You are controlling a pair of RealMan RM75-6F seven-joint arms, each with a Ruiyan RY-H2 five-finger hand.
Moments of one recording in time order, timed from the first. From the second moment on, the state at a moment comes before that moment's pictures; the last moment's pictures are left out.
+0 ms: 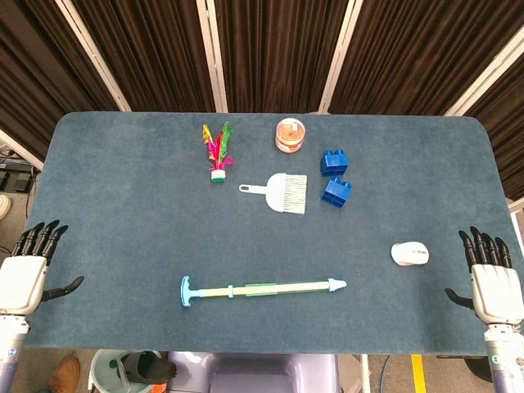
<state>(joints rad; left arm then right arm) -0.14 -1.21 -0.02 -1.61 1.47 1.49 0.15 0.10 -1.15 0.09 -1.62 -1.36 1.44 -0.22</state>
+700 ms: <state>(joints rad) -0.15 -1.23 -0.03 -1.59 1.49 1.45 0.16 0.13 -1.37 0.03 -1.47 -1.53 1.44 -0.21</state>
